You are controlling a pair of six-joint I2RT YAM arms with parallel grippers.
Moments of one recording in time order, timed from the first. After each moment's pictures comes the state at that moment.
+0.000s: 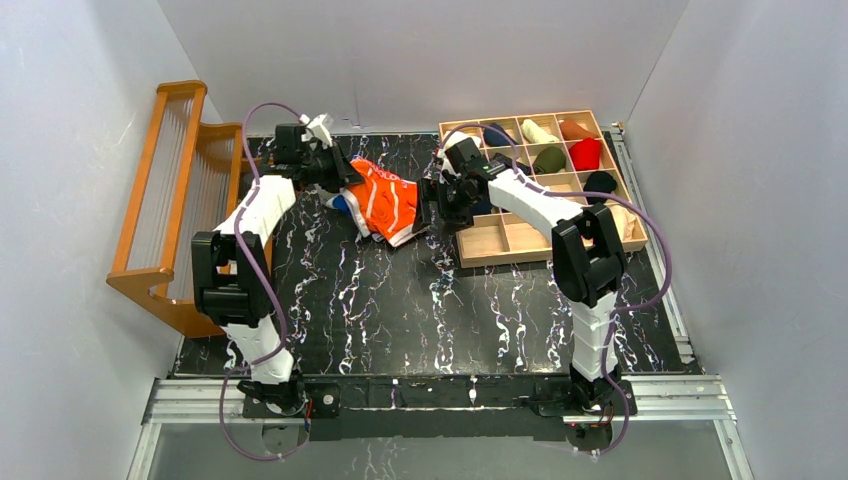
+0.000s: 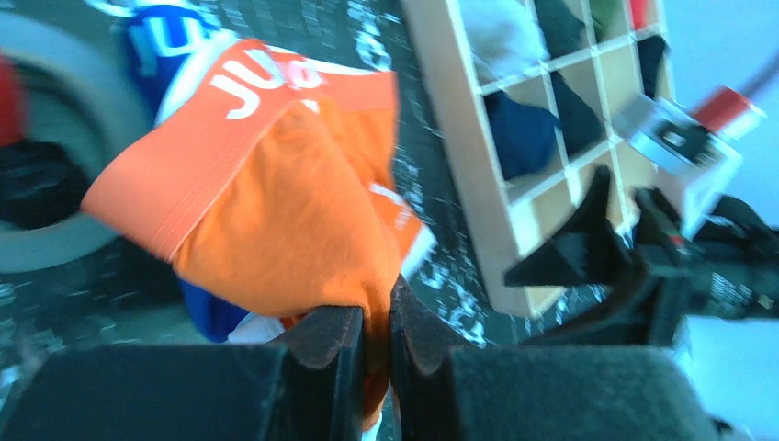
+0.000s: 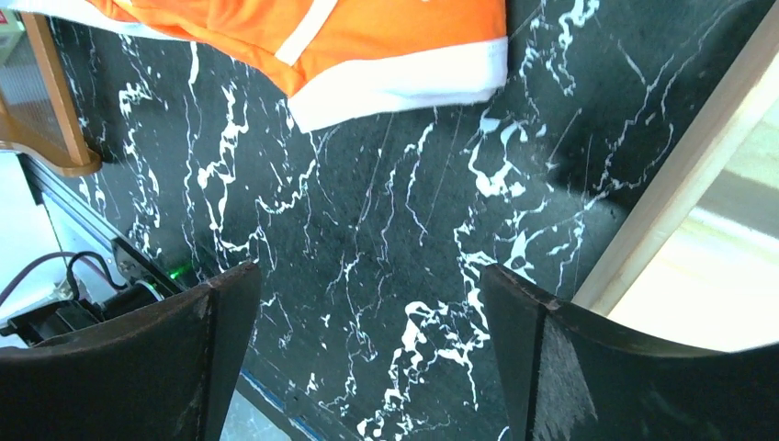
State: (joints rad) left arm -0.06 1.78 1.39 -0.28 0.53 -0.34; right arm 0.59 2.04 1.68 -0.67 -0.43 0.44
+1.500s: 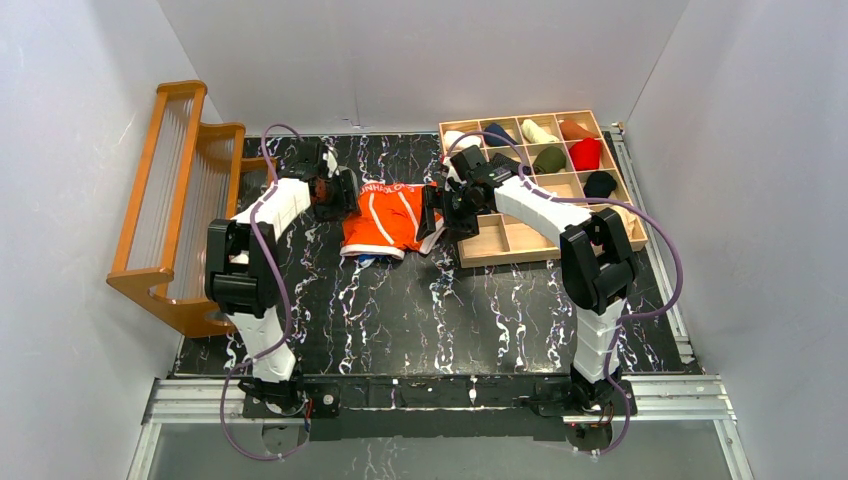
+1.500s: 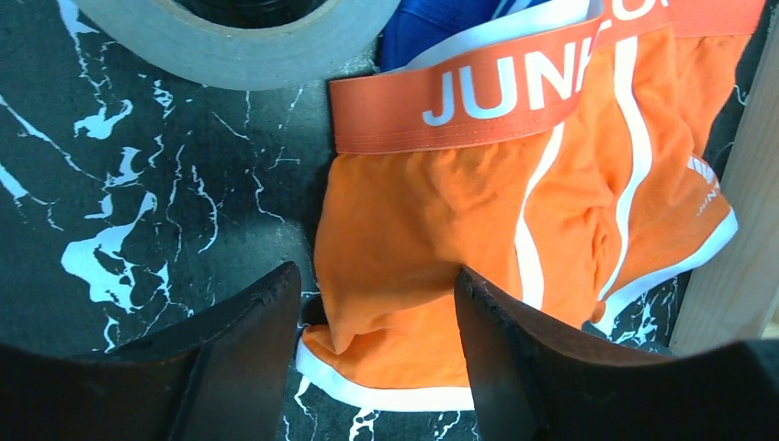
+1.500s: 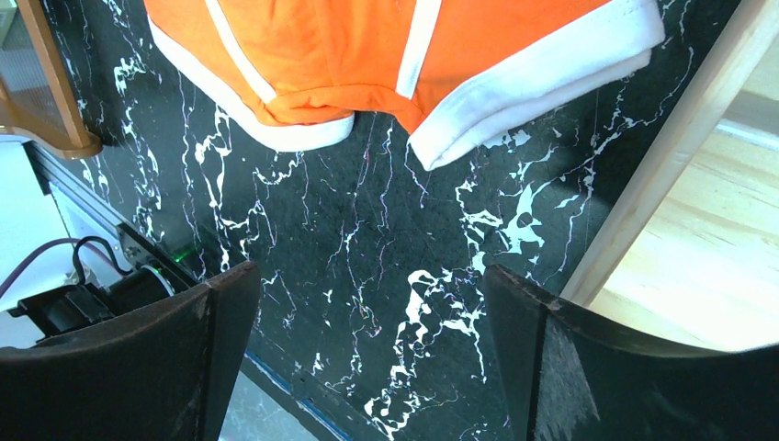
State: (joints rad) left arm -0.13 1.86 1.36 -0.51 0.16 -0.33; right arm 0.59 1.96 1.55 -0.65 -0.43 0.47
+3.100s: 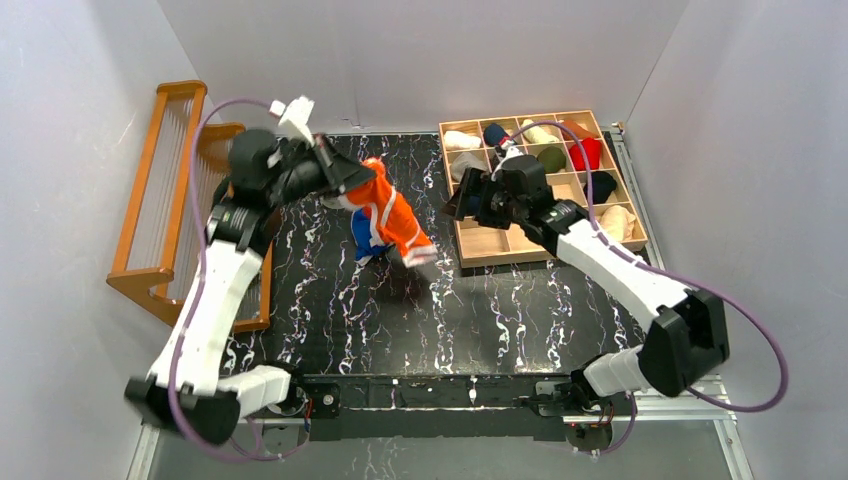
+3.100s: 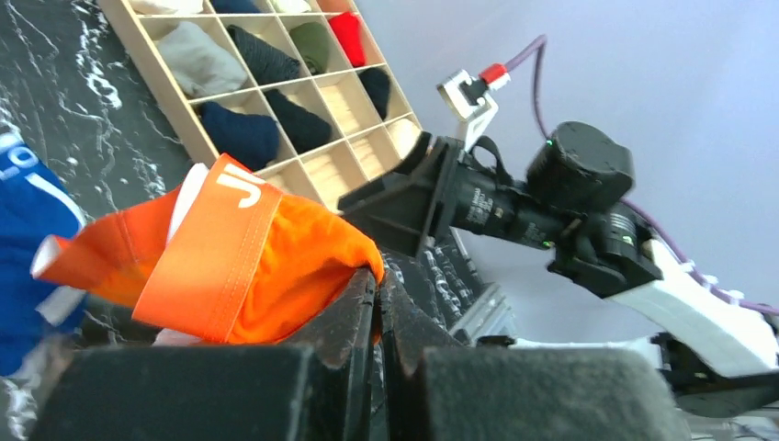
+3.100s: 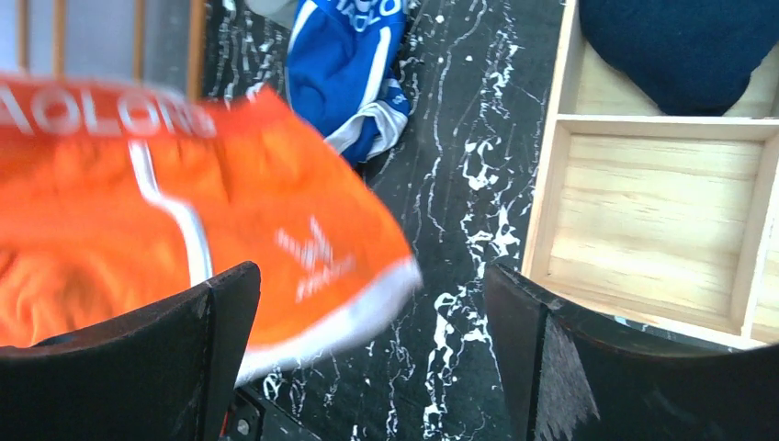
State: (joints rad) left arm -0.24 1.24 1.42 -0.46 0.59 -0.62; right arm 0.58 1.42 1.17 -0.34 -0.15 0.65
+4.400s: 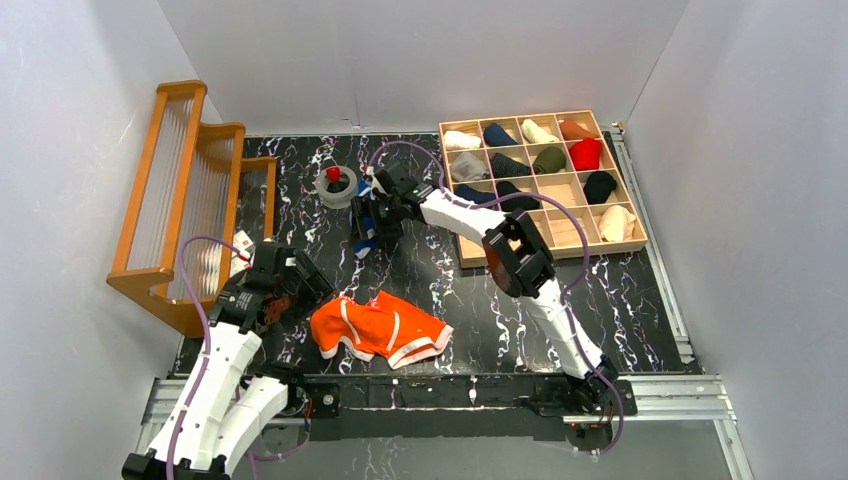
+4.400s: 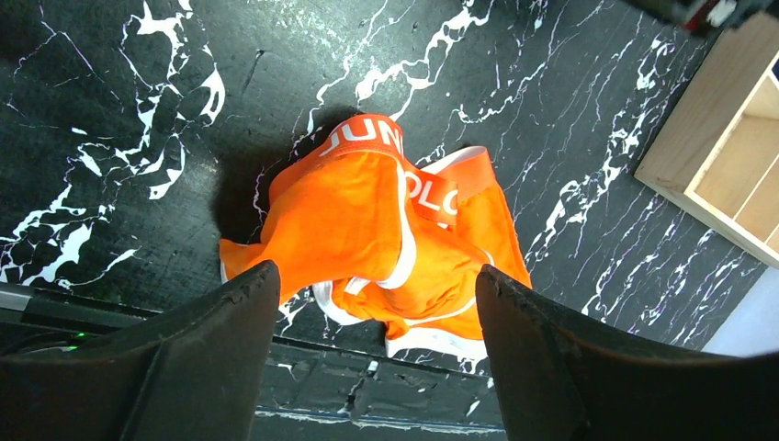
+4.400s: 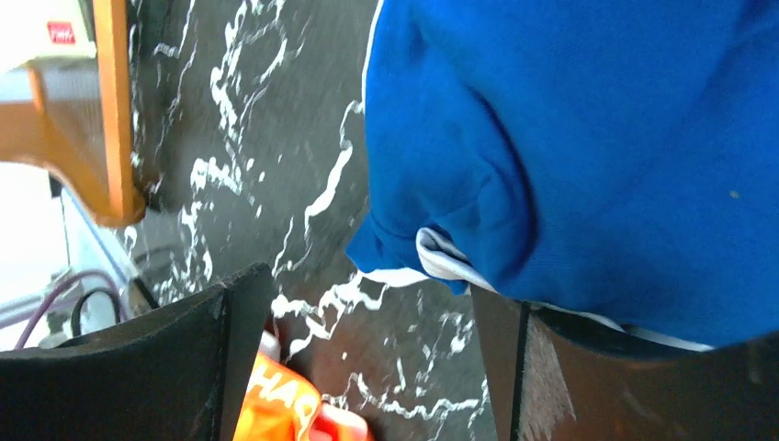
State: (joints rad) left arm -0.25 0.73 0.76 -1.02 -0.04 -0.89; right arm 0.81 2.42 2.02 -0.46 -0.49 0.53
